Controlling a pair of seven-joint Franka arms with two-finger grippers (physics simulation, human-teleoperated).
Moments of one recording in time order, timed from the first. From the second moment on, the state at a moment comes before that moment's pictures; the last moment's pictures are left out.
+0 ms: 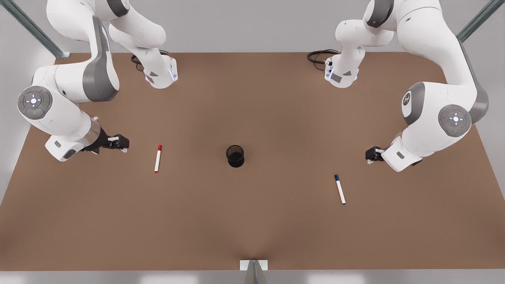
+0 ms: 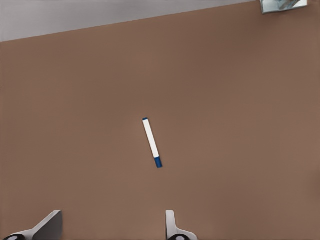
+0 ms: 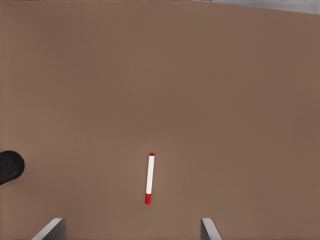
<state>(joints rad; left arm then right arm) -0.09 0.37 -0.05 -1.26 0.02 1.60 0.02 -0.15 0.27 0.33 -1.33 -0.12 1.53 0.08</state>
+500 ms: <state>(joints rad) -0.05 0.68 -0.04 -1.50 0.02 2.12 -0.16 -0.16 0.34 0.39 -1.68 -0.11 1.72 0.14</state>
